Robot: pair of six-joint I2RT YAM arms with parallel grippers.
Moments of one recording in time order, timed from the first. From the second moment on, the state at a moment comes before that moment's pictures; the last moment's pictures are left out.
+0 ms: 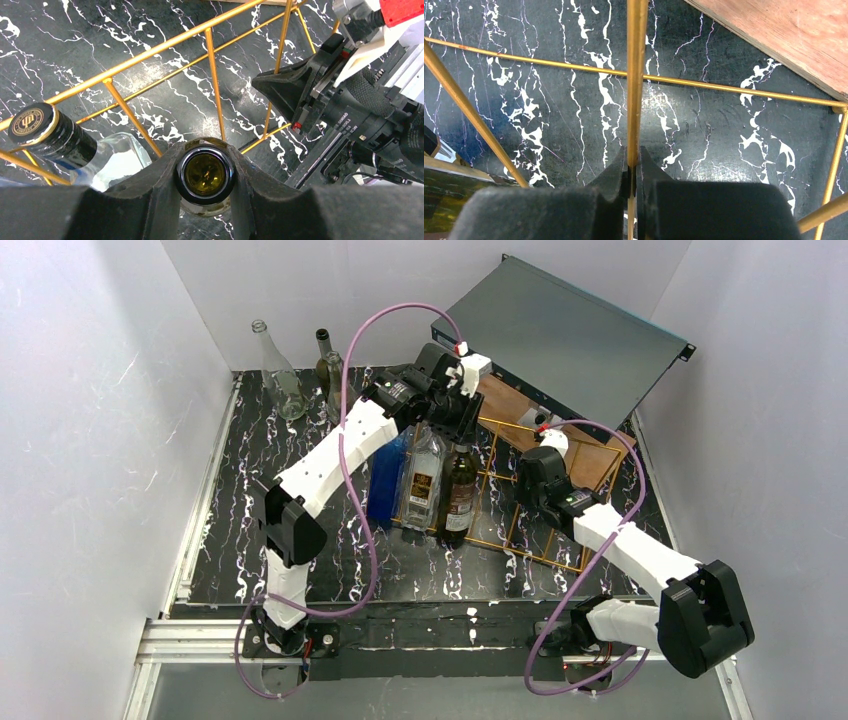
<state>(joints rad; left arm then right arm) -0.74 1.96 2.11 -0.94 0.23 -0.14 0.52 1.19 0.71 -0.24 0.32 0.50</state>
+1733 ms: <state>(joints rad) -0.75 2.10 2.02 -0.72 0.18 -0.22 0.51 1.16 0.67 -0.18 0.30 0.49</state>
